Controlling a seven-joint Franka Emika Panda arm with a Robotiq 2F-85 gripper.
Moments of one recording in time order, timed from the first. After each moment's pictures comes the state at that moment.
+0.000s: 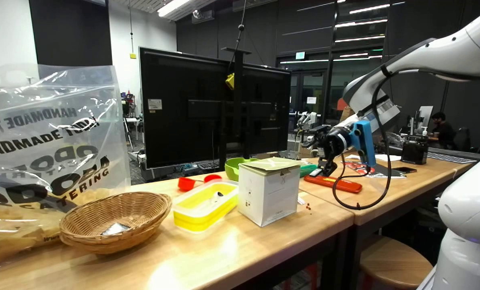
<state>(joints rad) -0.09 -0.51 -0.28 -2.68 1.01 1.58 -0.54</state>
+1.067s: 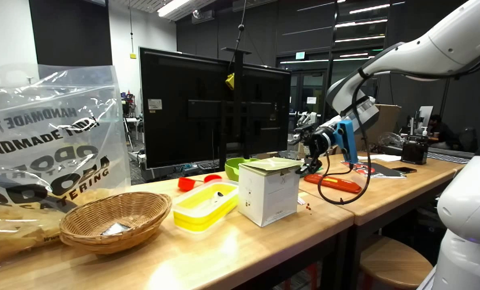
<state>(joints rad) -0.09 -0.34 -0.21 -2.54 1.07 1.54 -0.58</state>
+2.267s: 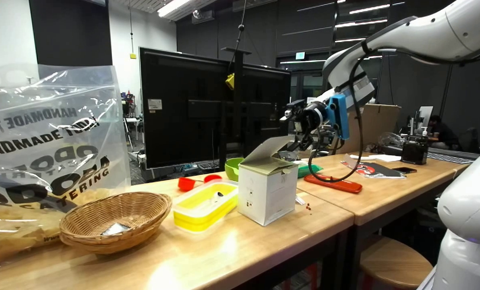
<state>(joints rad) -0.09 -0.42 -0.10 -2.42 1.07 1.53 -0.46</state>
